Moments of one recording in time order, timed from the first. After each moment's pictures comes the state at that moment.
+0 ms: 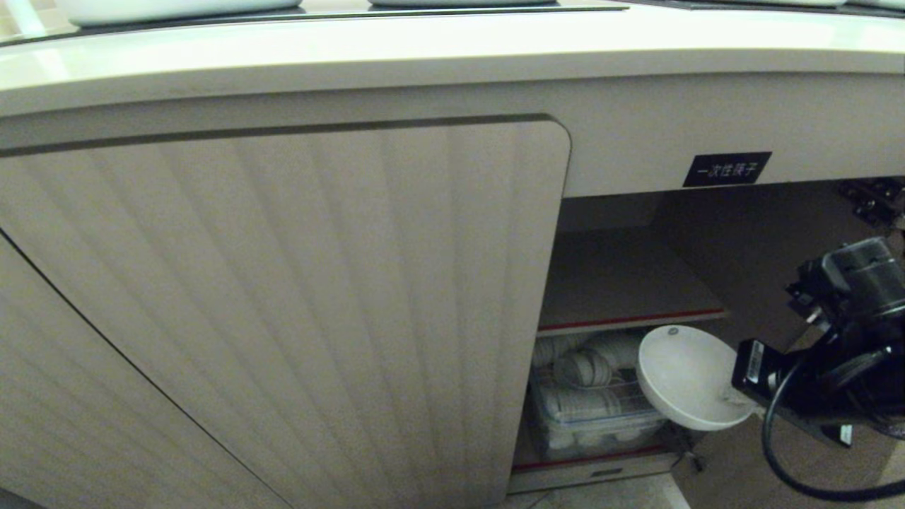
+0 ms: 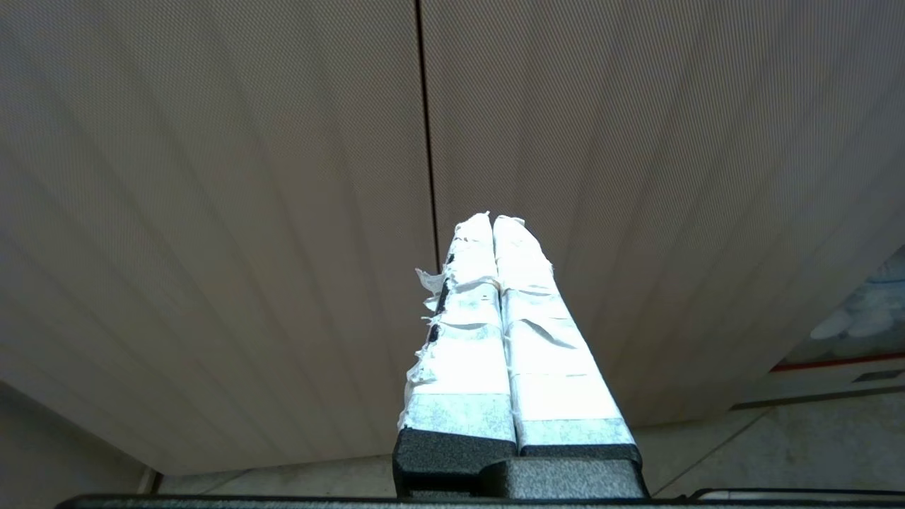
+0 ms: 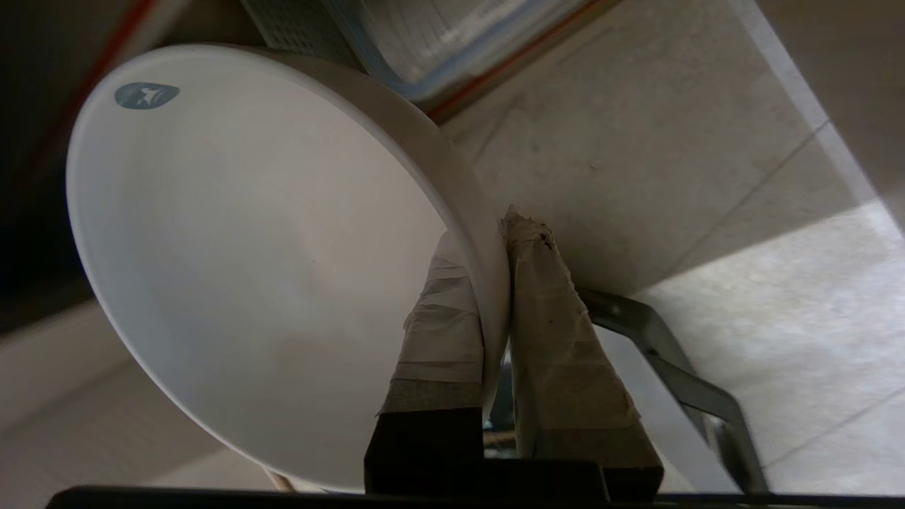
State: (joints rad) left arm 0.00 0.00 0.00 0.00 0.00 0.00; right arm 0.26 1.47 -0.83 0.26 -0.01 0.77
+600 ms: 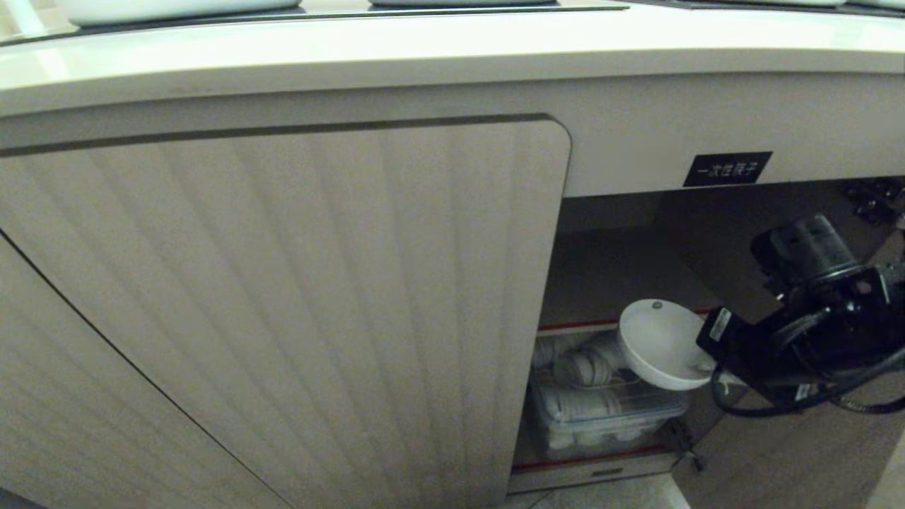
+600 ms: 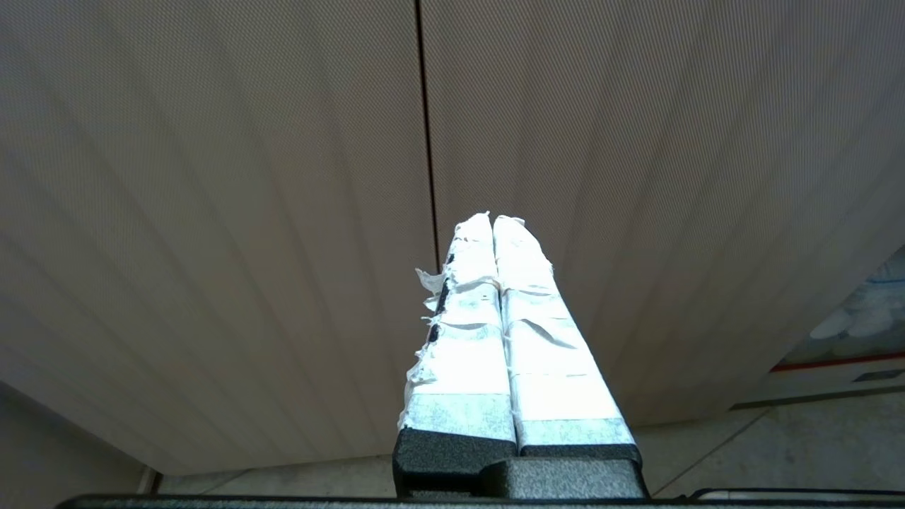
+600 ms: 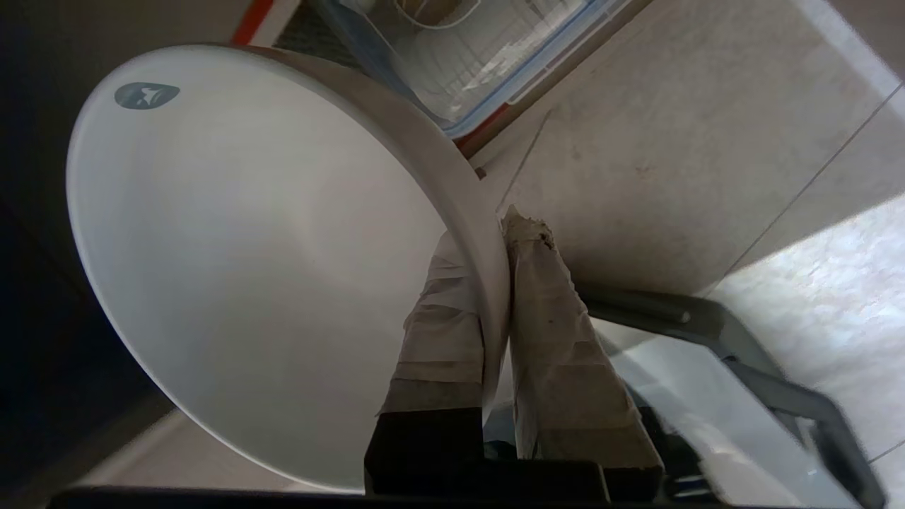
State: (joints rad) left arm 0.00 0.00 0.00 0.00 0.00 0.00; right arm 0.26 1.61 -0.97 0.28 -0.02 0.92
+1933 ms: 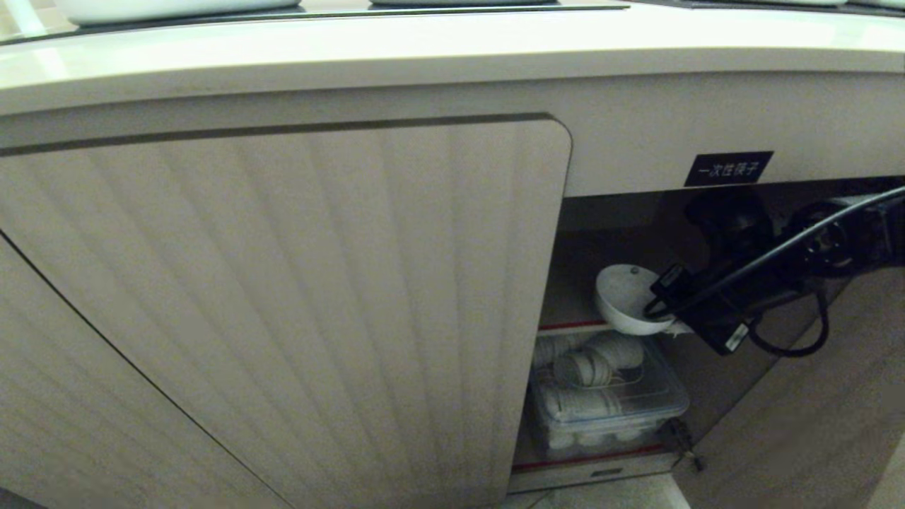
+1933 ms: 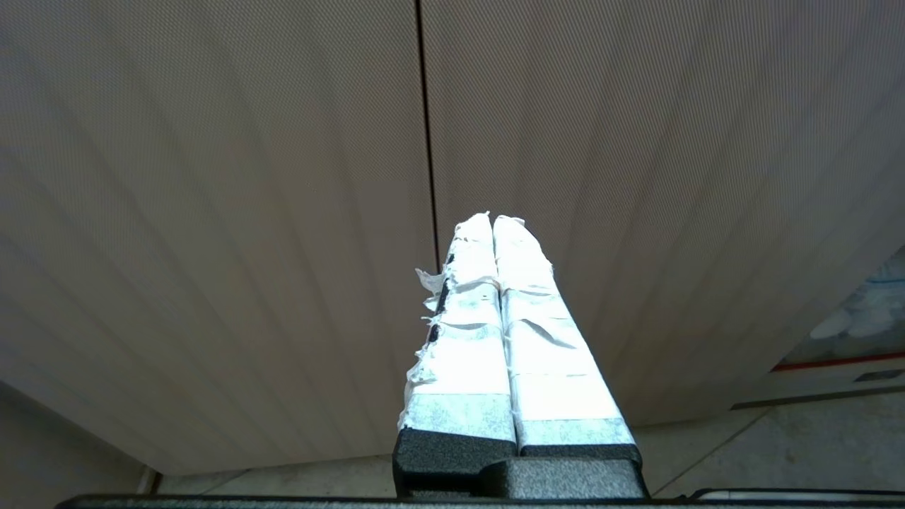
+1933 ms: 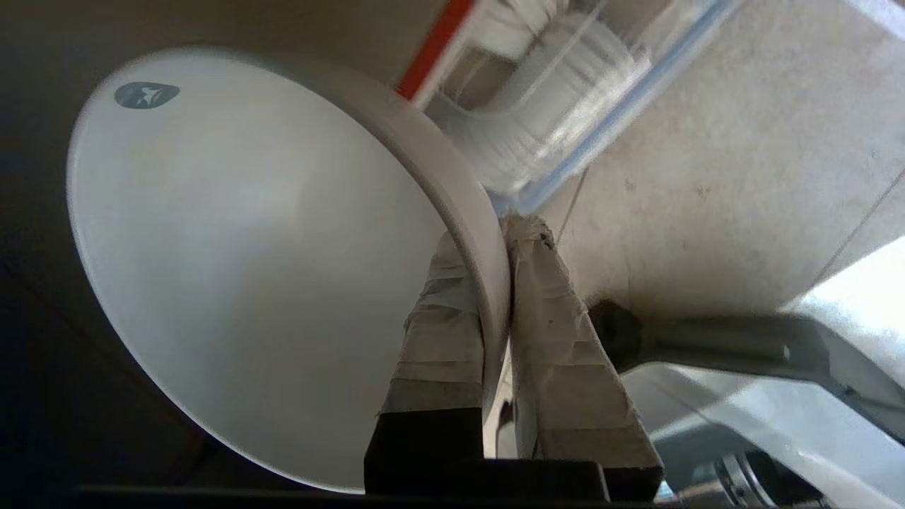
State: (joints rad) left arm 0.00 0.00 0.00 0.00 0.00 0.00; right arm 0.23 1.87 -1.33 0.39 -0.04 1.06
